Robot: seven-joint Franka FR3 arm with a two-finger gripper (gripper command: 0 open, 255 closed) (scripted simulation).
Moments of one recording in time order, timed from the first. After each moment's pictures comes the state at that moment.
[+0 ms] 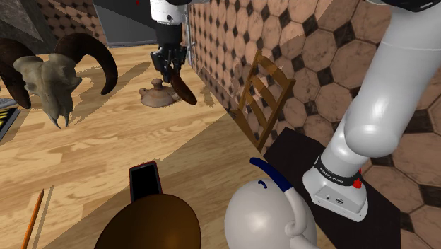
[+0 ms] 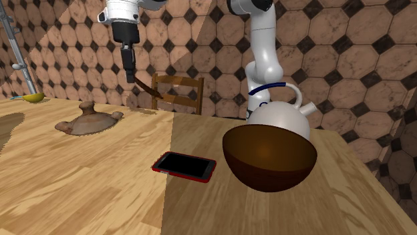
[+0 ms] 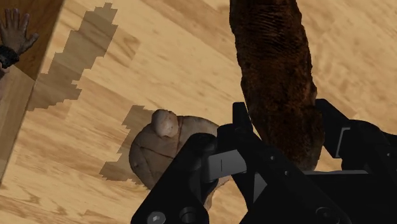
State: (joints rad) arm 0.04 0.10 0.29 -1.76 0.05 1.92 0.16
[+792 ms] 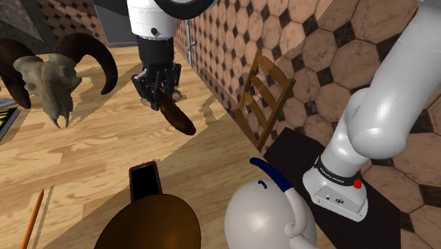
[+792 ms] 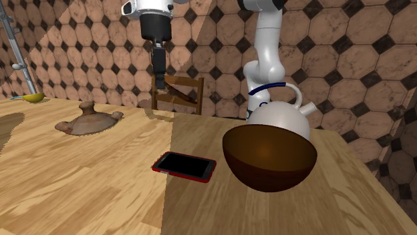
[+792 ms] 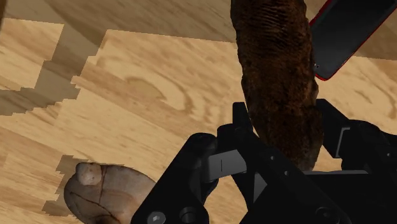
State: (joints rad) arm 0.17 -0.03 0.42 -1.91 0.07 1.96 0.40
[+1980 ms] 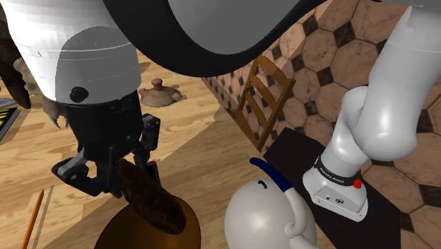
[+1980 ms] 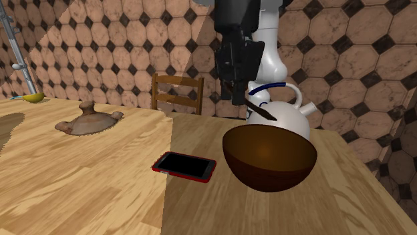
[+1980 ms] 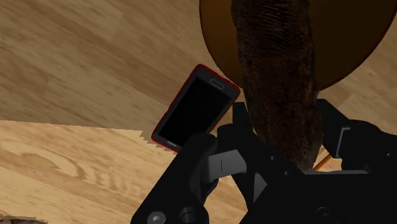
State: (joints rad) arm 0.39 0.06 0.64 -1.81 -0.02 1.95 0.87
